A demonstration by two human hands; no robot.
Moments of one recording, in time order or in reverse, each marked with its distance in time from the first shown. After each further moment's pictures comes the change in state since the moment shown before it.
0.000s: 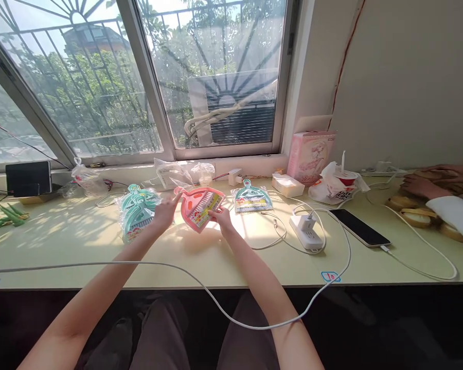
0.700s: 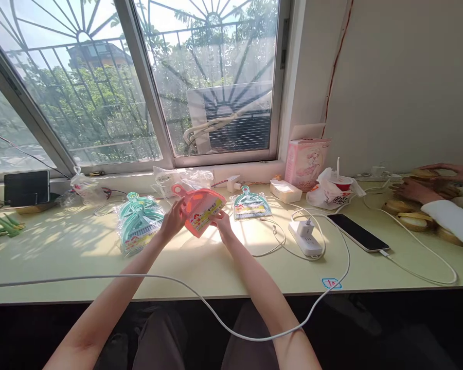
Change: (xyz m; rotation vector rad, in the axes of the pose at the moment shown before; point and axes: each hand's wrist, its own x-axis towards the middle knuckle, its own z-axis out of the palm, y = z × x) left_hand 0.005 0.017 0.022 -0.445 0.518 0.295; right_hand -0.002 -0.006 0.001 0.057 -0.025 -0.070
